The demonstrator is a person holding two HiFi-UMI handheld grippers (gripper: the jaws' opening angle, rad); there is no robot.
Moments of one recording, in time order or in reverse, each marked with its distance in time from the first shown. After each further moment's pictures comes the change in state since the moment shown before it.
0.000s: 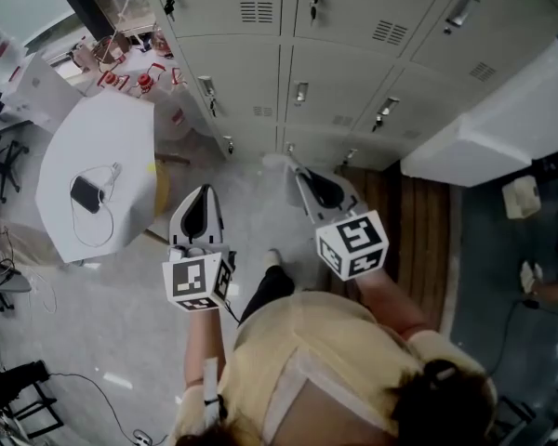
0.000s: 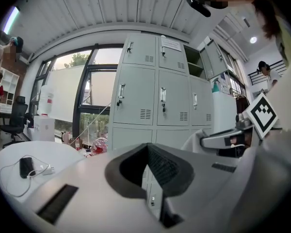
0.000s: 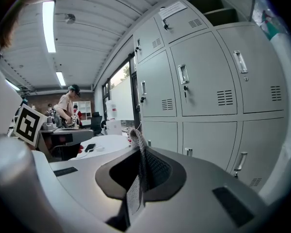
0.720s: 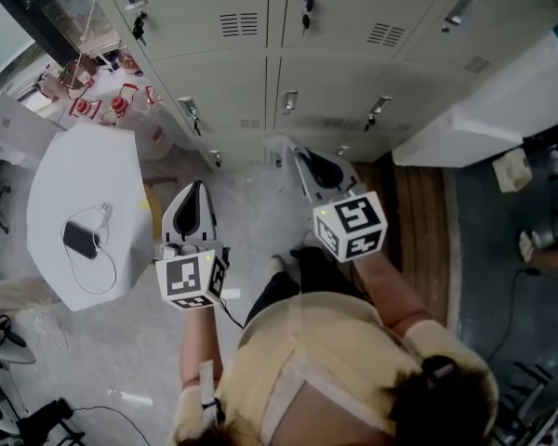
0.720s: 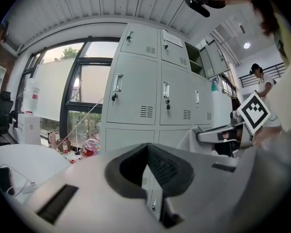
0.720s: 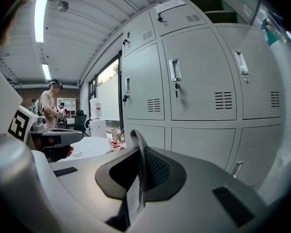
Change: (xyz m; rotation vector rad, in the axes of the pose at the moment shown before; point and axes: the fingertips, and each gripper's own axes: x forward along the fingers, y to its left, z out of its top) left arm 0.088 0.046 0.009 0.042 -0.001 -0.123; right arm 0.078 -0.051 0.028 0.001 -0.008 -0.170
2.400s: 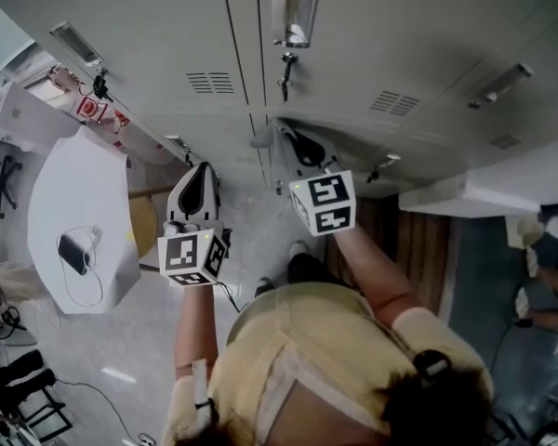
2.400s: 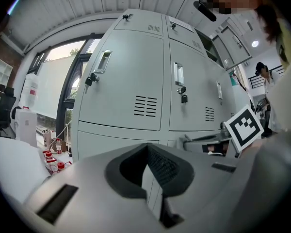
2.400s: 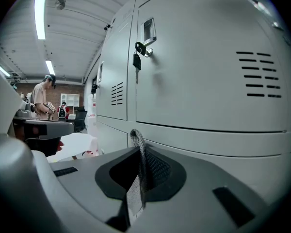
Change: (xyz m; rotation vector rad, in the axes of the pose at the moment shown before) left arm 0.187 -0.018 0.027 -0.071 -0.022 0.072; right arm 0.164 -0.131 0.030 -0.044 0.006 0.068
